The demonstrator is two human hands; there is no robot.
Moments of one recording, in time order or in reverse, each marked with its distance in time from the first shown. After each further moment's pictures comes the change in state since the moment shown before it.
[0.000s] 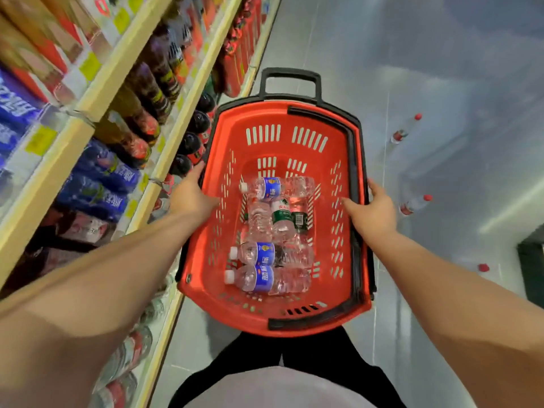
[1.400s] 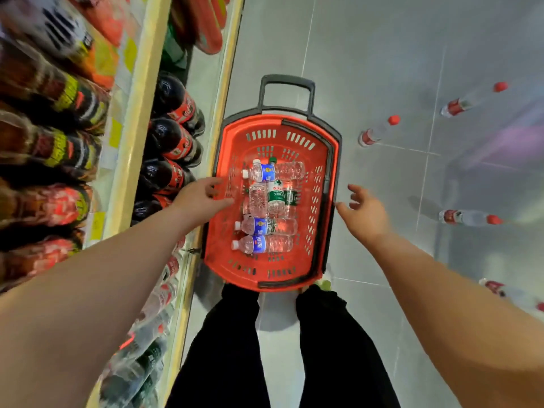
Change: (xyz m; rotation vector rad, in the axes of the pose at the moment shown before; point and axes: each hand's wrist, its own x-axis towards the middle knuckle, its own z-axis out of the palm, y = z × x) left_hand 0.391 -0.021 0.108 0.060 -0.512 -0.212; right_hand 0.324 0.002 0.210 -0.298 -0.267 0.277
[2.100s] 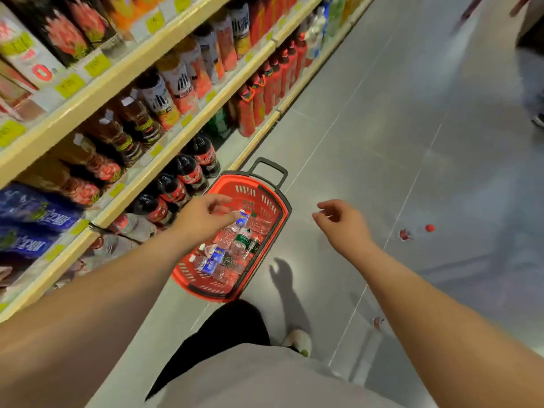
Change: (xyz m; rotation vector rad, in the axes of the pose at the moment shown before) left_hand -0.245 0.207 0.087 -0.441 0.449 0.110; right_hand -0.062 -0.046 -0.272 -0.104 -0.162 -0.577
